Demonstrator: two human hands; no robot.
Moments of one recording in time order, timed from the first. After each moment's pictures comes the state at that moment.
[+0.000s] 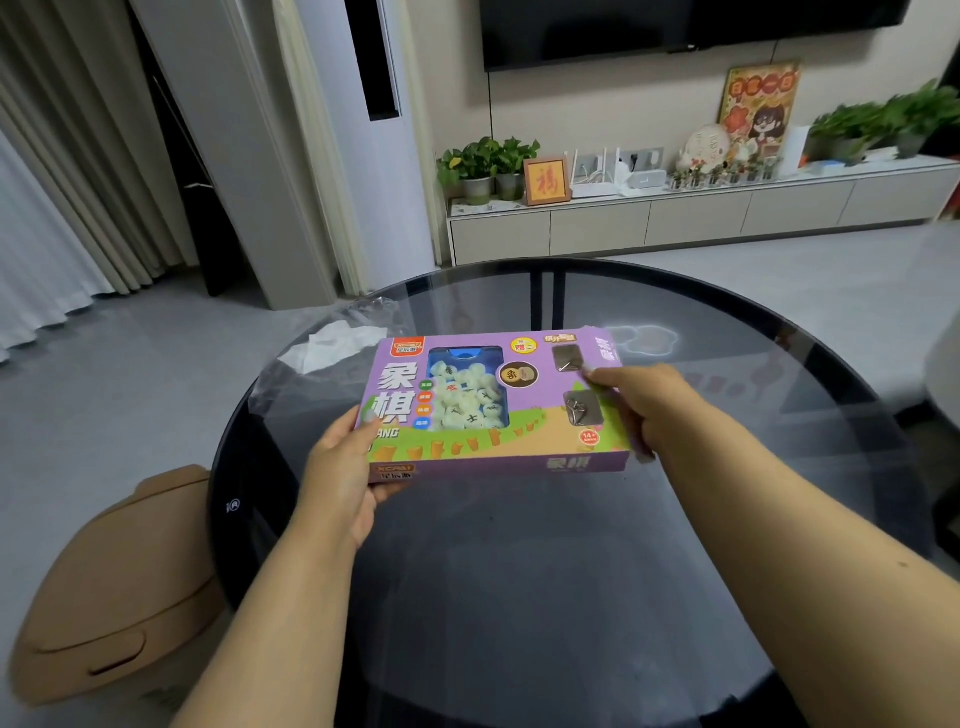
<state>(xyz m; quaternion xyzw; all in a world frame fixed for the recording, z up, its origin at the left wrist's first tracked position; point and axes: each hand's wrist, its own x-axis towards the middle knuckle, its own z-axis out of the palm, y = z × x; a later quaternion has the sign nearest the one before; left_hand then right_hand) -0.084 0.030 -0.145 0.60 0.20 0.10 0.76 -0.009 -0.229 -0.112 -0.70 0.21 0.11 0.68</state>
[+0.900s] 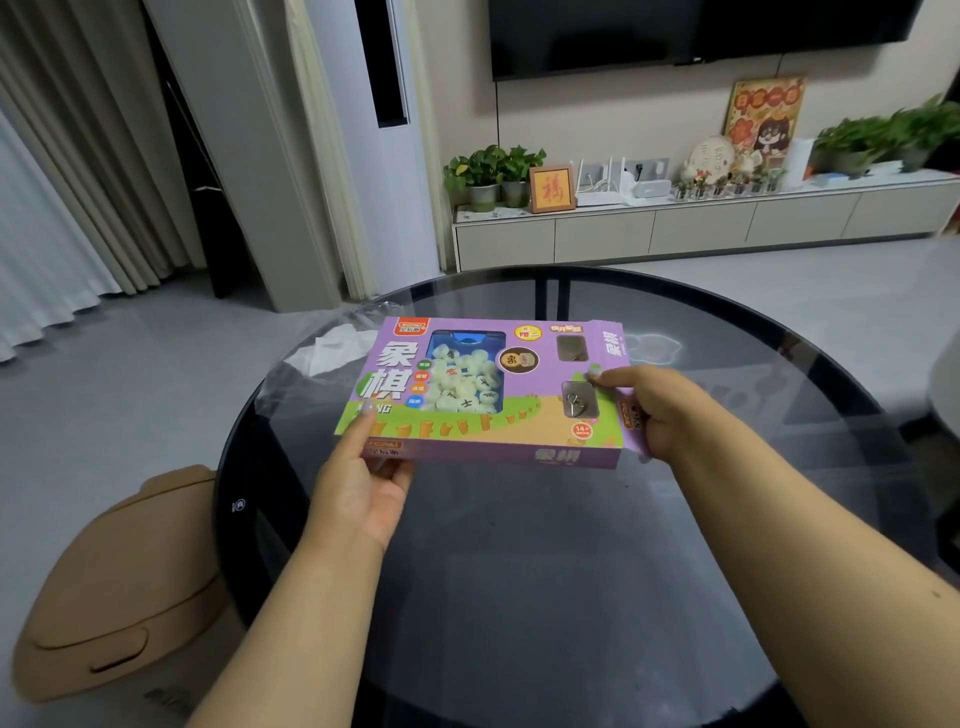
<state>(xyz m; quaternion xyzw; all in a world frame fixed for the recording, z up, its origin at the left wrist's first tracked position) -0.086 0.017 -0.144 0.35 0.20 0.12 0.91 -0.009 -0.231 -0.110 -0.64 0.15 0.15 0.74</state>
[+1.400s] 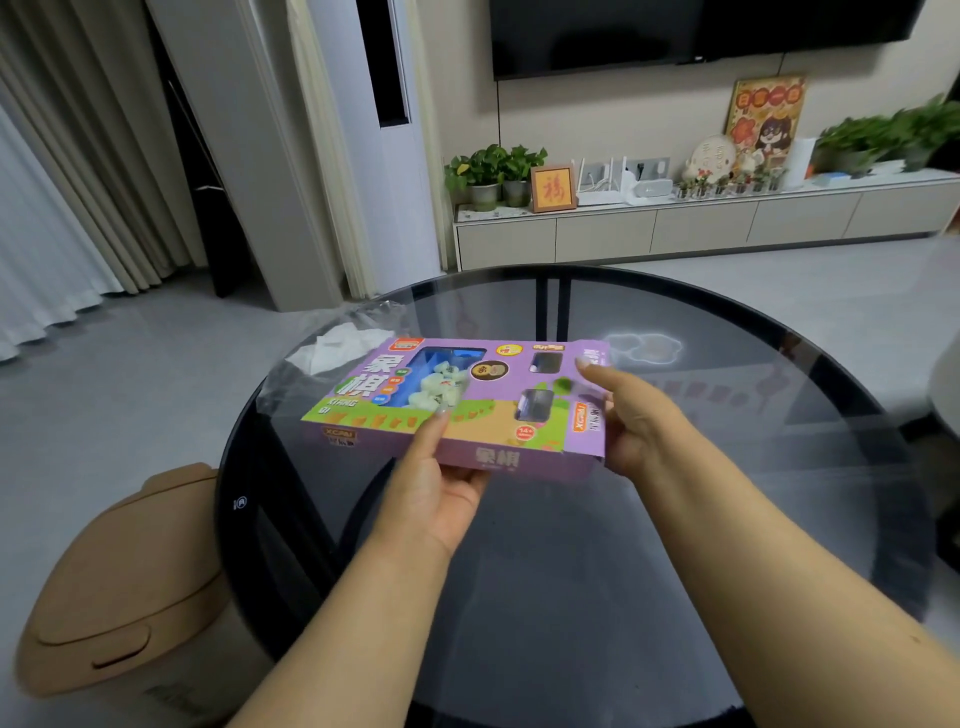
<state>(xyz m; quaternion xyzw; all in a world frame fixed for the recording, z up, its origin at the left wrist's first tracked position) -0.083 -0.038 -0.143 0.30 0.20 0.05 0.93 -0.028 -0.202 -0.112 -0.51 0.17 0.14 0.83</state>
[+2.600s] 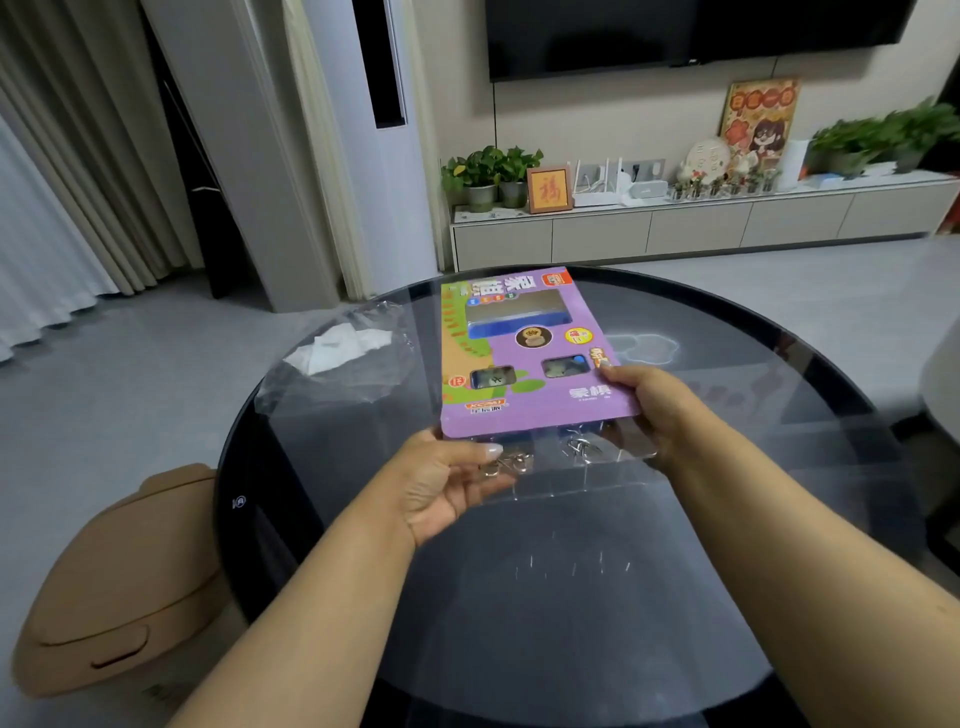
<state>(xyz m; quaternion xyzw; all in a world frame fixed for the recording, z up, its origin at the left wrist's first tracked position) -0.090 -0.021 -0.131 0.54 0.10 -0.14 0.83 -0.012 -0.236 -0.120 -0.57 0.14 0.16 0.79</state>
